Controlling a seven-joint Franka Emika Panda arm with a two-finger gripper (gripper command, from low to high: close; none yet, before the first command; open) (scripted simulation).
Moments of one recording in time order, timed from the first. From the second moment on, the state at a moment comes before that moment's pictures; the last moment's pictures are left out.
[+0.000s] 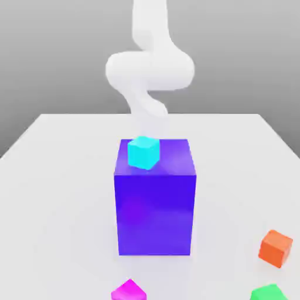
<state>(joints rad) -0.01 -0.73 -0.01 -2.30 0.06 2.32 0.88</state>
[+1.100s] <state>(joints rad) -0.07 0.14 0.04 -2.33 0.25 2.58 2.45</state>
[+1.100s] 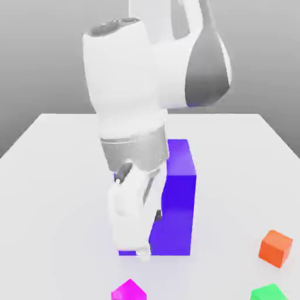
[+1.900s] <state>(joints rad) 0.26 0.41 -0.31 -2.32 0.29 2.71 2.90</state>
